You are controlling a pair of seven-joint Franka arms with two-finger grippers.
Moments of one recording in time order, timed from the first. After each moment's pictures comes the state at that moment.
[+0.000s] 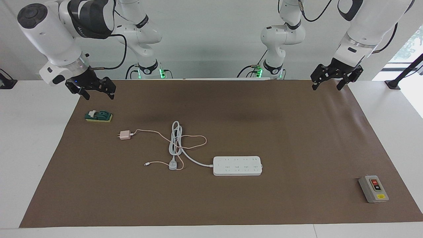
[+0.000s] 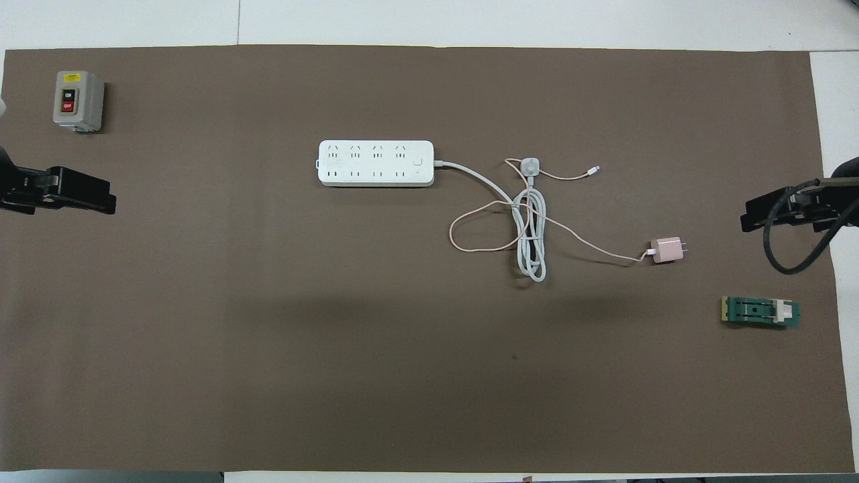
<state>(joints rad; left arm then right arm) -0.02 0.00 -0.09 -1.54 -0.01 1.52 -0.02 0.03 0.00 -0.11 -1.70 0.02 1.59 0.00</state>
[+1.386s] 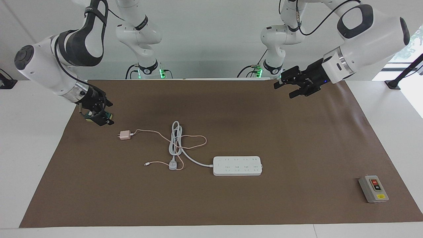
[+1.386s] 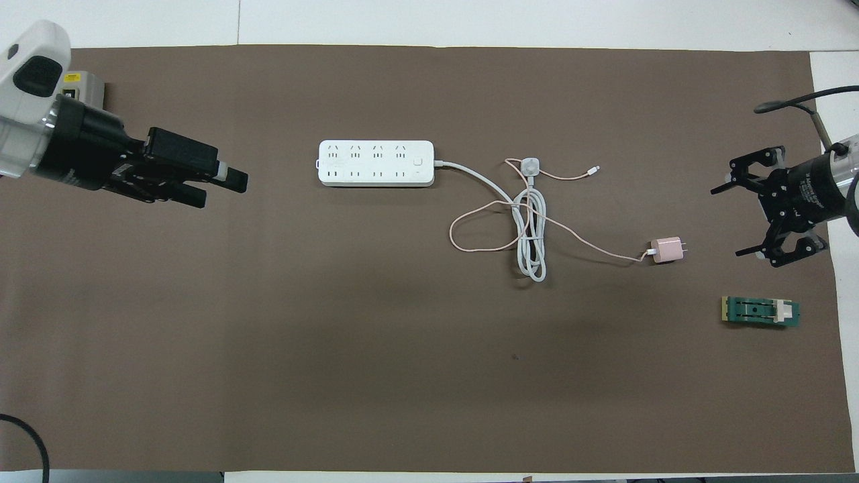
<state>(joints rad) 0.00 0.16 -0.11 -1.52 -0.76 1.52 -0.02 -0.08 0.11 -0.12 -1.79 0.28 1.70 1.09</state>
